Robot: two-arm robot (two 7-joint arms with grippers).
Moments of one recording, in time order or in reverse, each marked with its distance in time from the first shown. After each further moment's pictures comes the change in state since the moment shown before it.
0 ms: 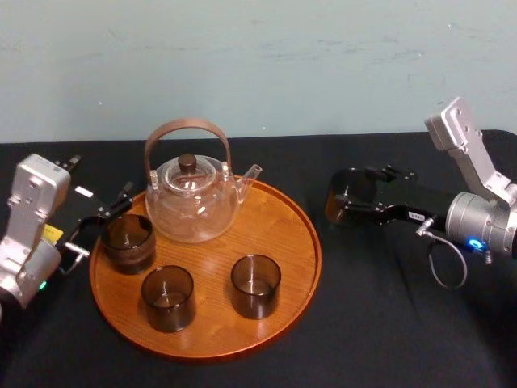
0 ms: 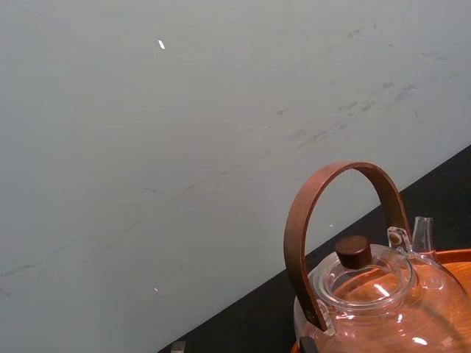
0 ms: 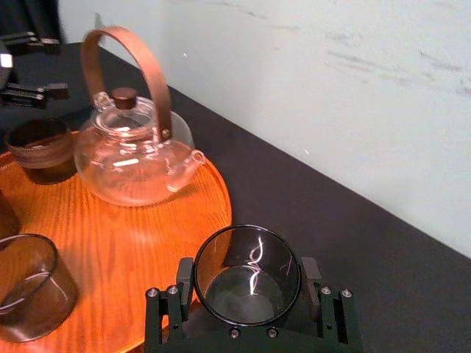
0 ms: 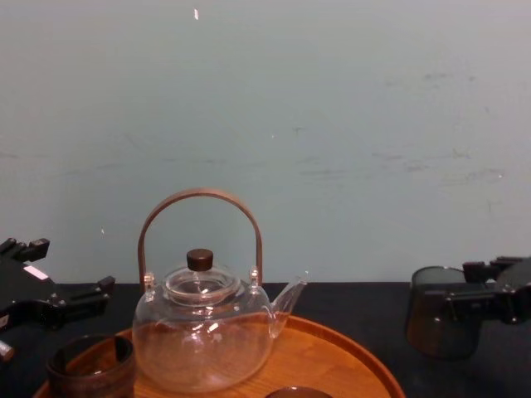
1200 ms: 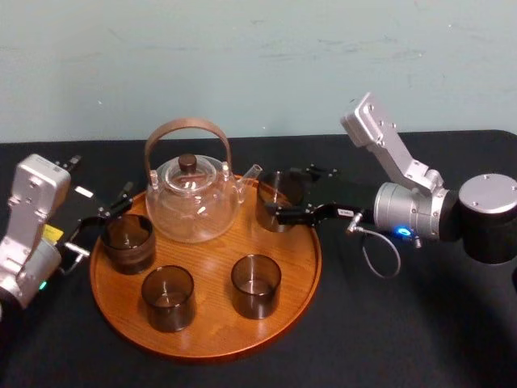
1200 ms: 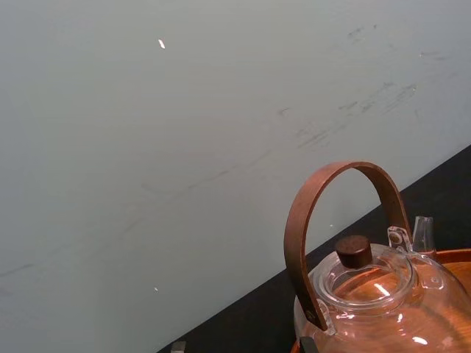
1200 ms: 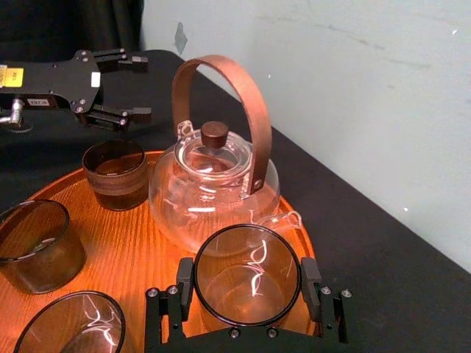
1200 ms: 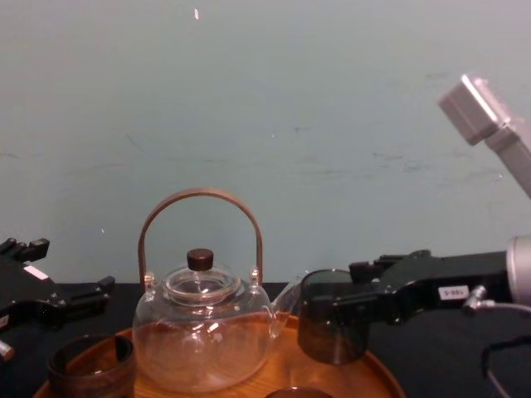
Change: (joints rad) left arm 0.000 0.000 0.000 0.000 0.000 0.000 0.000; right arm 0.172 -0.129 -0.167 0.139 -0.048 -0.034 0.096
